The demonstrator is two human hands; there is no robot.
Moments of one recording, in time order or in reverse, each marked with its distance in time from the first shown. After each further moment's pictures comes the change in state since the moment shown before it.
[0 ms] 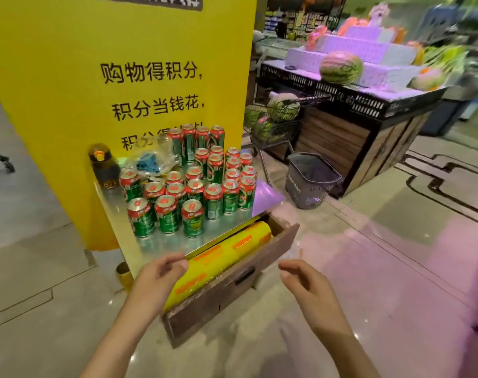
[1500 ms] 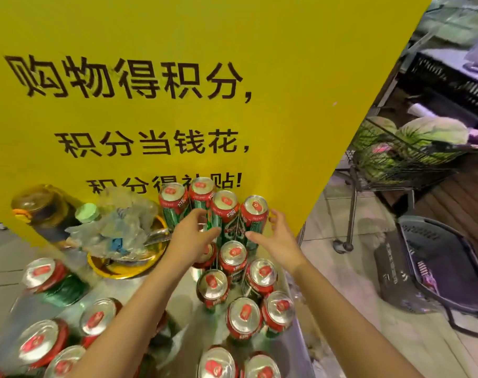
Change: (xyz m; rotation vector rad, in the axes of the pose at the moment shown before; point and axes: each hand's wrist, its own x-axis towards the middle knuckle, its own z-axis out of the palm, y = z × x) left_hand 0.590 0.073 0.106 0.289 0.404 -0.189; right_hand 0.715 0.002 0.144 -0.145 -0.611 0.011
